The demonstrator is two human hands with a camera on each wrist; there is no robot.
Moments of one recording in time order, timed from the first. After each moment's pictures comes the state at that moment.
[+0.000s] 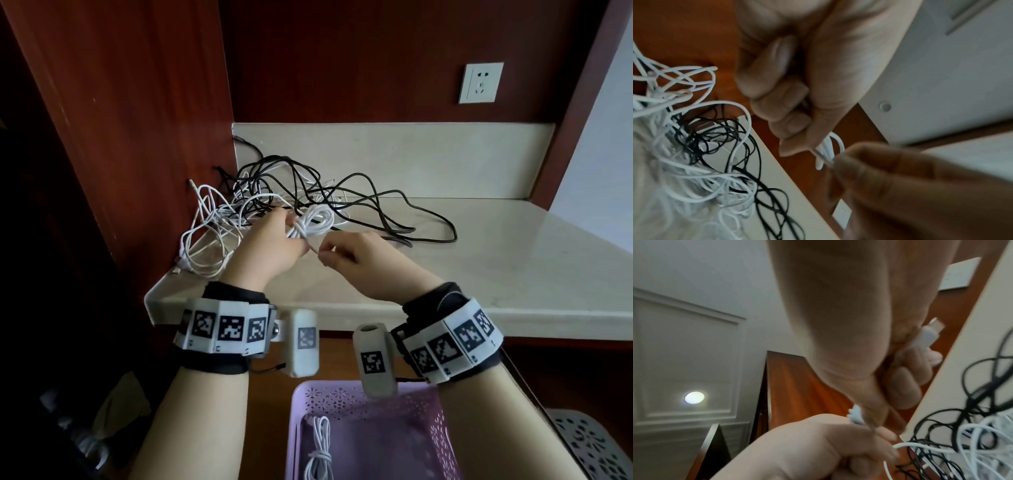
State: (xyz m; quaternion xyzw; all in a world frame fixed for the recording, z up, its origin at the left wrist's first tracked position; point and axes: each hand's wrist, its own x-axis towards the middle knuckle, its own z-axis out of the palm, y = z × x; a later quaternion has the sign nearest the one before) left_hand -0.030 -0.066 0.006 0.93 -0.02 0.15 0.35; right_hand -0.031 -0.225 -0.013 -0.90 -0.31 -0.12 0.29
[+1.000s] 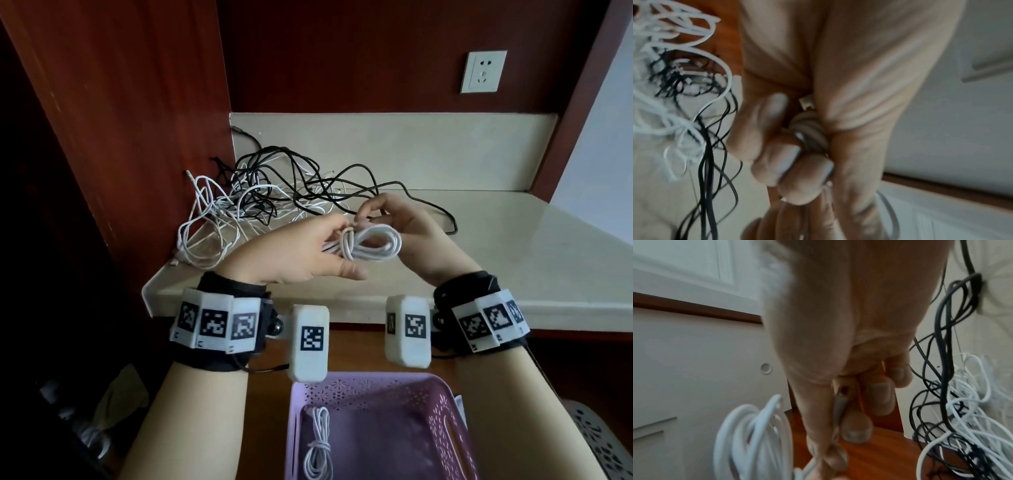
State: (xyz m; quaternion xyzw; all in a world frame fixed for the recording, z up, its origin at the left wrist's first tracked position) left_hand -0.044 -0.079 0.013 0.88 -0.31 -0.03 0.36; right_hand -0.024 -0.263 -0.011 -0.71 -0.32 -0.05 0.62
